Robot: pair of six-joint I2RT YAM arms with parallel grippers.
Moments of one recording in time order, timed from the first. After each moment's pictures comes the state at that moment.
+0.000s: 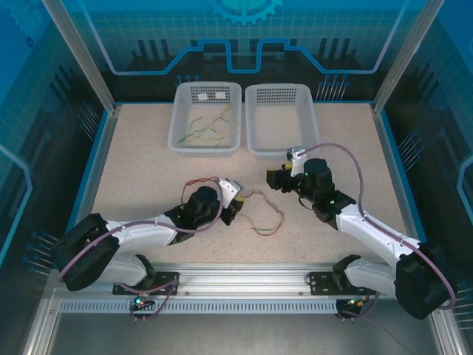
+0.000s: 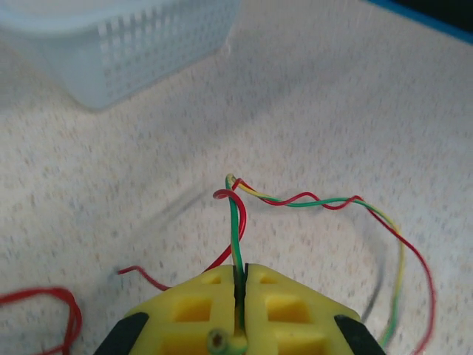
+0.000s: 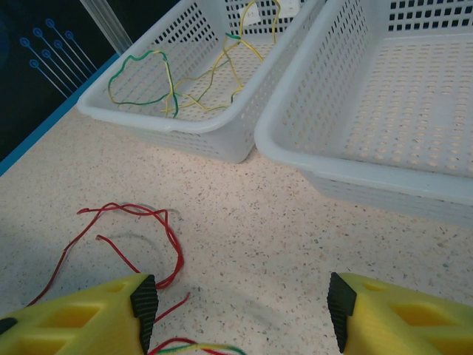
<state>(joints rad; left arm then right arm) -0.80 1.32 0.49 0.41 0.03 -0.11 0.49 1.12 0.60 0.11 -0.11 0.30</state>
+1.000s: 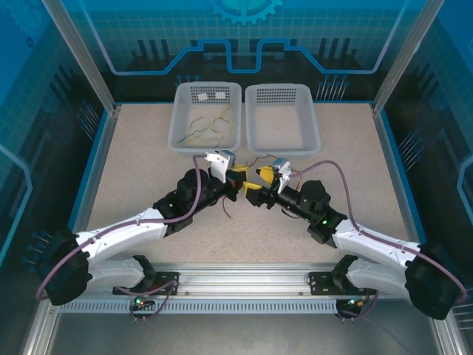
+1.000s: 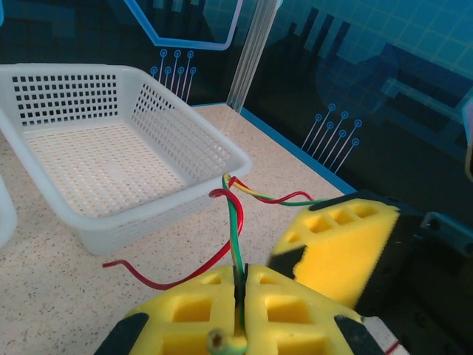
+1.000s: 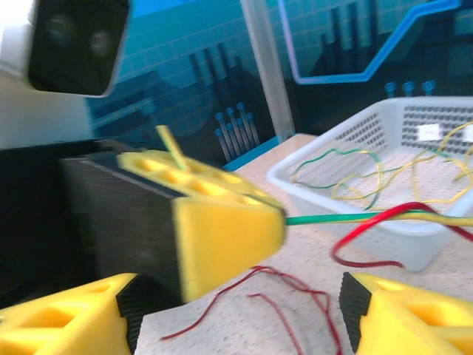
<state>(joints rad) -0.80 1.18 0.70 0.34 -0.04 -0.34 0.75 1.07 0.46 0.61 -0.14 0.28</state>
